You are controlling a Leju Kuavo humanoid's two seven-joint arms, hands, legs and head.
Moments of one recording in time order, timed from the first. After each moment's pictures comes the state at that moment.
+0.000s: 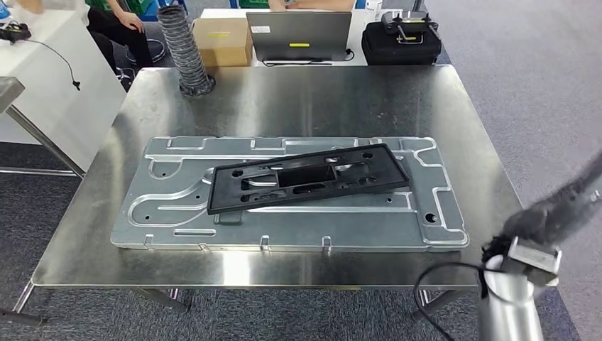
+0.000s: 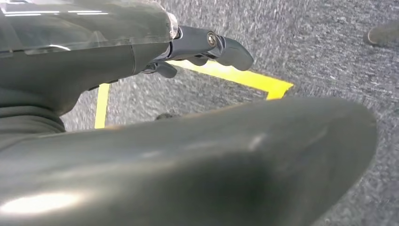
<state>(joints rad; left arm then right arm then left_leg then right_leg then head) -0.07 -0.05 1.34 -0.22 -0.86 -0.16 -0.45 -0.15 -0.10 -0.17 -1.77 0.27 -0.52 -0.66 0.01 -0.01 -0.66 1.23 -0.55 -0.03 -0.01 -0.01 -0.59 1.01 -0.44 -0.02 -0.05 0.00</state>
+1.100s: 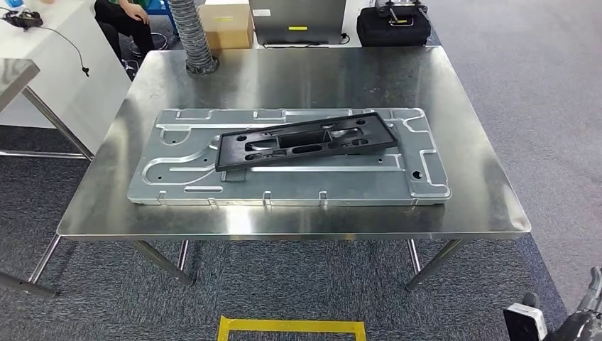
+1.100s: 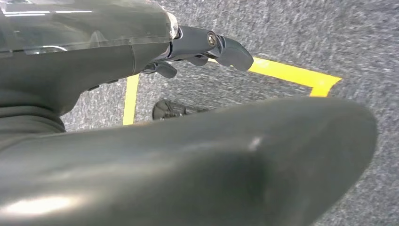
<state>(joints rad) -0.08 -0.06 1.35 -0.22 -0.89 -0.19 -0.44 0.12 0.14 -0.77 -1.43 0.58 -0.39 -0.66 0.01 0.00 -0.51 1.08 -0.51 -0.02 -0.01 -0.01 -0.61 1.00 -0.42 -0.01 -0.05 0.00</state>
